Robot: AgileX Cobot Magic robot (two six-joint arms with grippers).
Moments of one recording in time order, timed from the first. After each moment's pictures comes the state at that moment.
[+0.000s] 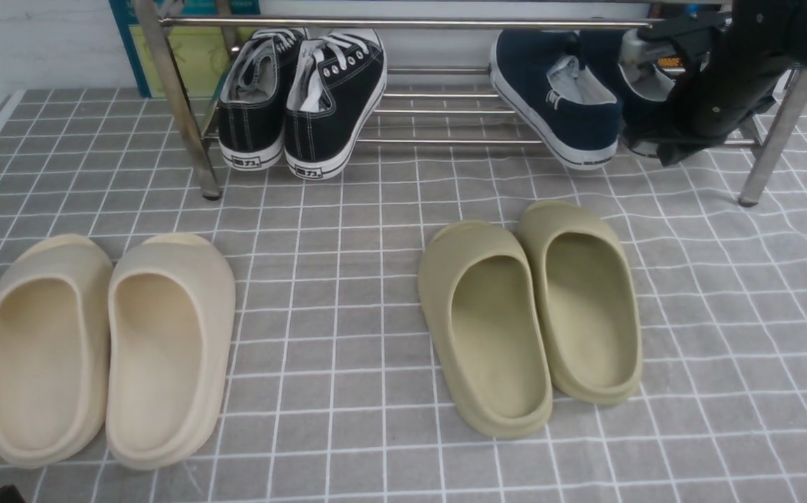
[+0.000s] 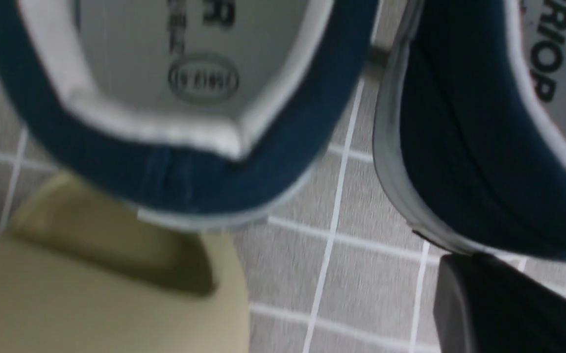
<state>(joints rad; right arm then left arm) 0.11 2.20 -2.01 0.01 0.91 -0.12 0.04 -0.01 0.03 0.03 0.38 -0.28</state>
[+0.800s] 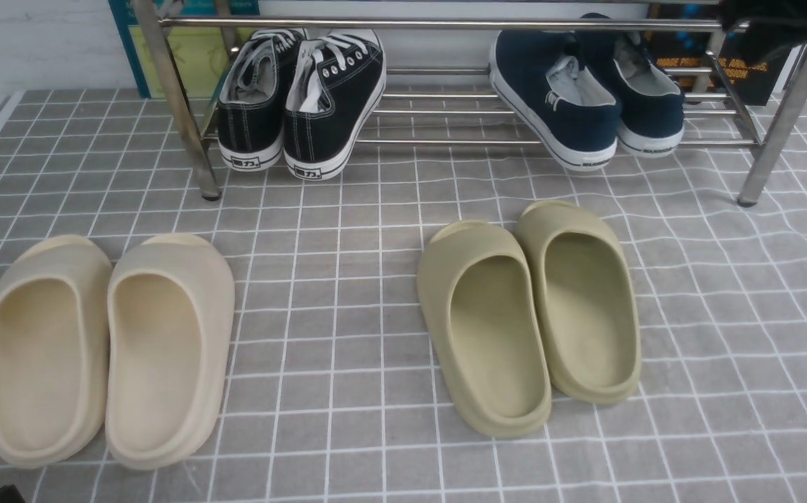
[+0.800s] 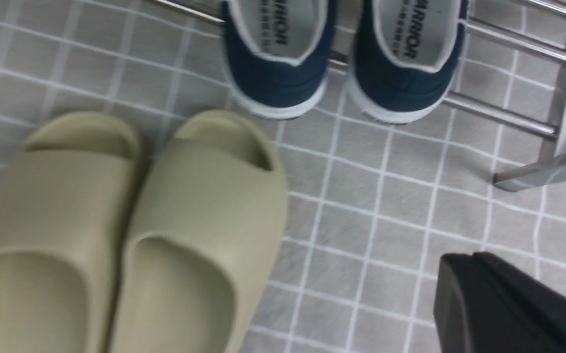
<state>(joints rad) 0.11 1.78 -1.97 0.11 1.21 -0.17 0.04 -0.01 0.03 0.03 0.38 -0.28</state>
